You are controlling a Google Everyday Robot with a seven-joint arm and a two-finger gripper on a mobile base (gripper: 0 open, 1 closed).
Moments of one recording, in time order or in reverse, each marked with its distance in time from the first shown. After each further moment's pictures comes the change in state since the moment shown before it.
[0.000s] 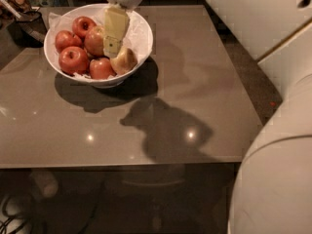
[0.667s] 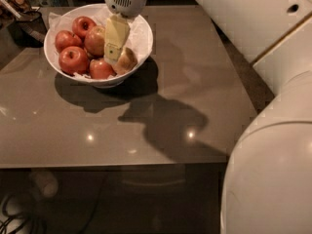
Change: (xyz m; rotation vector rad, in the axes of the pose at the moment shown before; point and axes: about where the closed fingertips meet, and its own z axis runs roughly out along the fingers) arm 0.002 0.000 0.026 -0.061 -0.012 0.033
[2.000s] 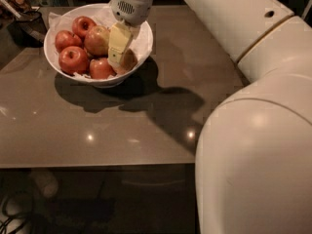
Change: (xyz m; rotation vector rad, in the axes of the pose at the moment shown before) arm 0.012 -0.011 0.033 -0.112 0.015 0.119
